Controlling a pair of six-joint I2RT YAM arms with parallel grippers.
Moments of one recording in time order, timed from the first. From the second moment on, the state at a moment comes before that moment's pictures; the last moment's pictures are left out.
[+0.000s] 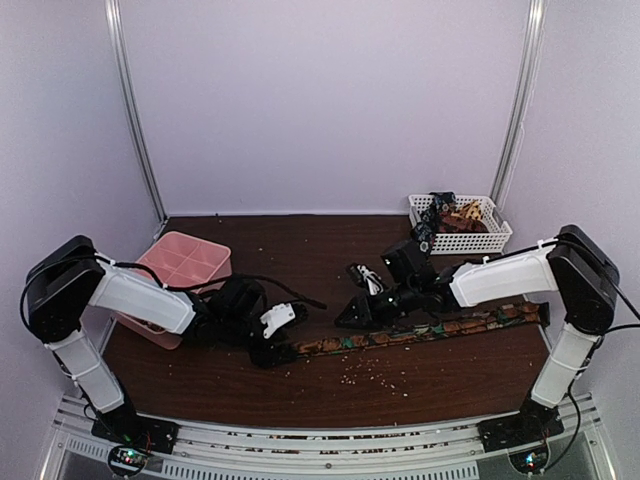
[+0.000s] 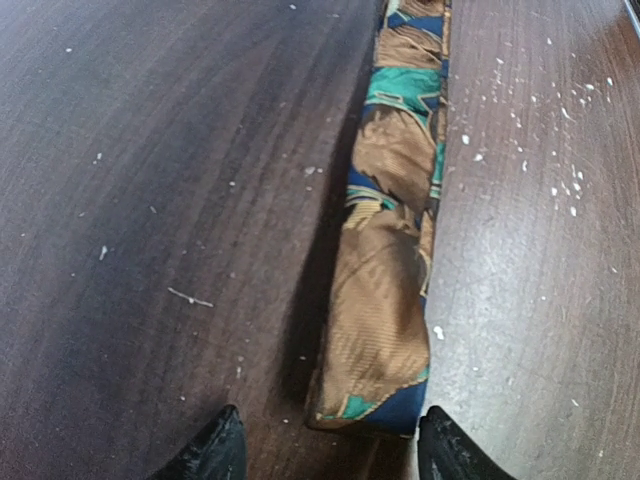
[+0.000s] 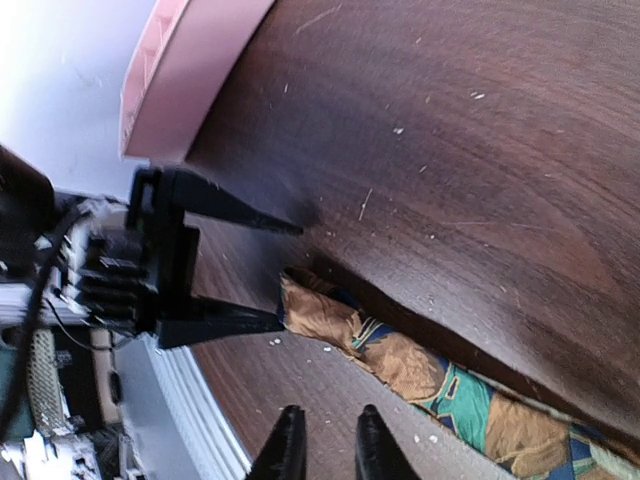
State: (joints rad) left arm -0.84 1.68 0.72 0.08 0.27 0.25; right arm 0.77 1.73 0.94 0.06 -0.56 0.65
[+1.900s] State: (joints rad) left arm -0.92 1.91 0.95 0.37 0.42 0.19; right arm 0.70 1.71 0.80 0.13 -0.59 0.70
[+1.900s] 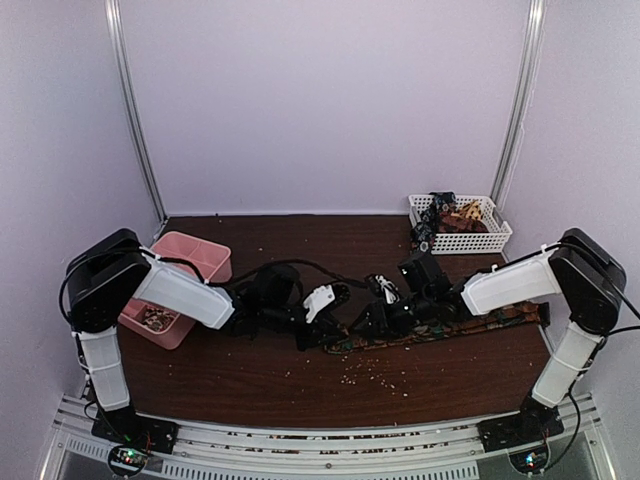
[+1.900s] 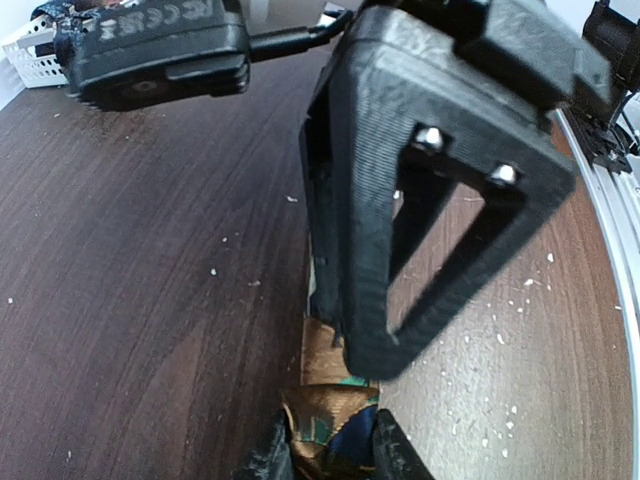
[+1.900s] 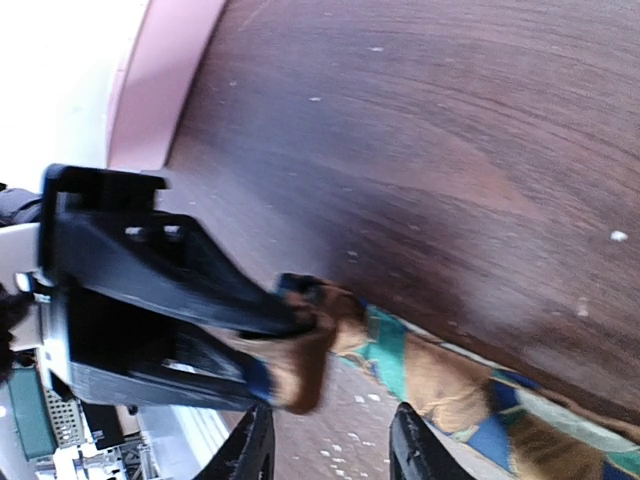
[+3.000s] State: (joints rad) left arm -0.97 2.00 0.97 0.39 0.39 0.20; right arm 0.73 1.82 0.93 -0.01 -0.53 0.68
